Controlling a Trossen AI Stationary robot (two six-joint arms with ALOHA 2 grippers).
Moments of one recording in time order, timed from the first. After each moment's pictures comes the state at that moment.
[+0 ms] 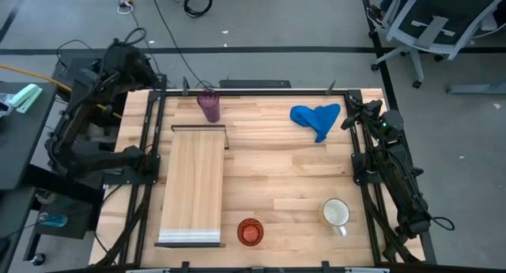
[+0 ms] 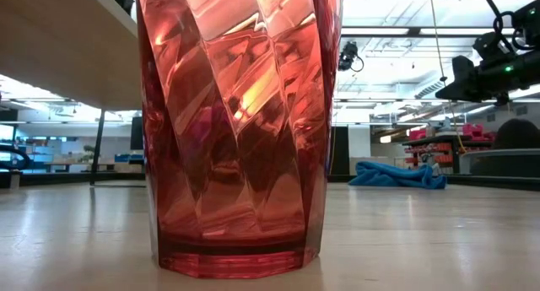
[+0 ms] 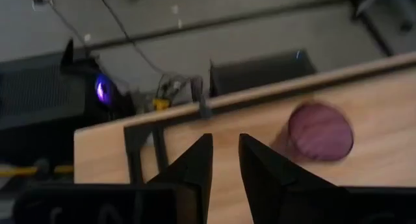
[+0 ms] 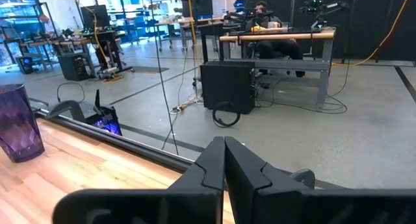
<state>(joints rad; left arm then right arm) 0.98 1.06 1.49 -1.24 -0.25 -0.25 -1.33 0.00 0.11 -0.14 -0.33 0.09</state>
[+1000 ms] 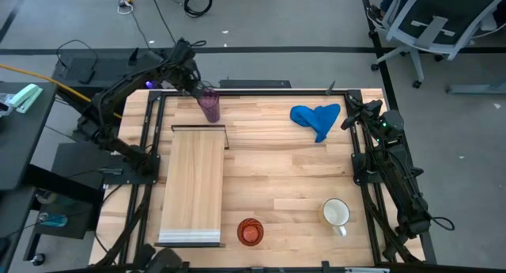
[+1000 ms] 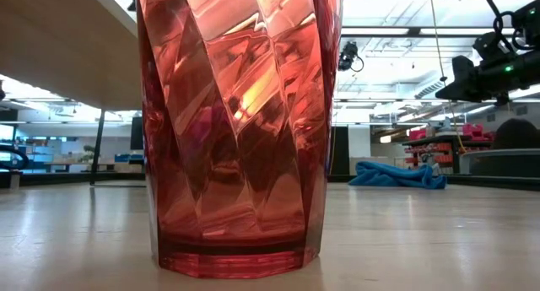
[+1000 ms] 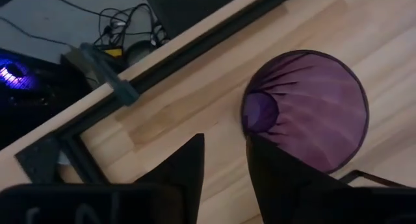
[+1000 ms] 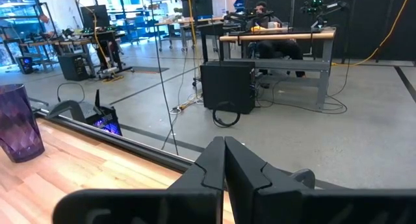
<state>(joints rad) 0.89 1.52 1.44 -1.09 -0.06 -0.08 -1.33 0.00 0.11 -0.14 -0.33 0.09</state>
